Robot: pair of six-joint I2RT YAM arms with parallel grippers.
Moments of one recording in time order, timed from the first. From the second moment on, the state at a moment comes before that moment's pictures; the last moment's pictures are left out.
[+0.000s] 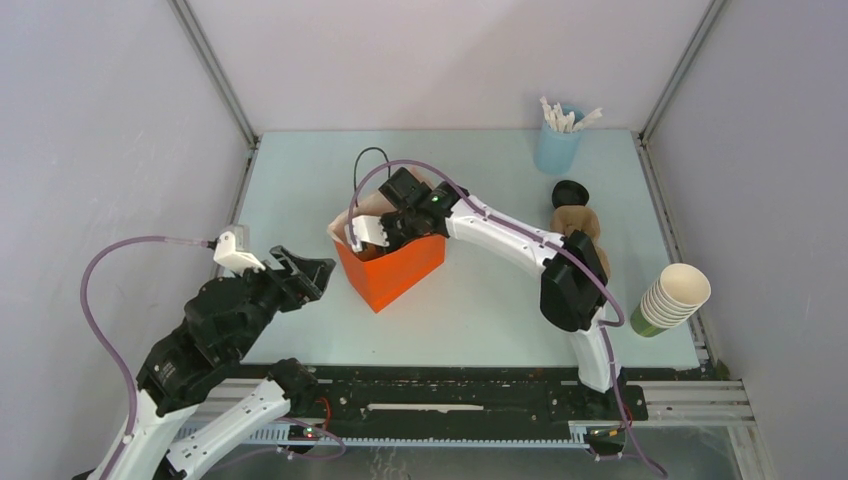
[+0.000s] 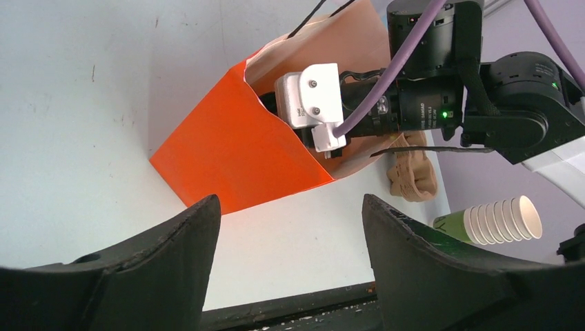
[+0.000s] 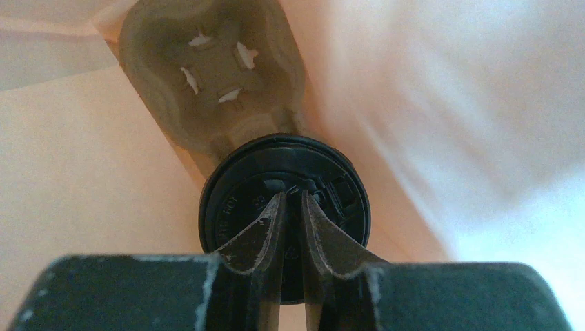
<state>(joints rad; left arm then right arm) -0.71 0.43 1.01 -0.89 -0.39 -0.76 0.89 2.07 1.90 -0.81 -0.25 -0.98</state>
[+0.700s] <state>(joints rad) -0.71 0.41 1.01 -0.89 -0.39 -0.76 0.87 2.10 1.97 -0.88 -0.28 -0.98</state>
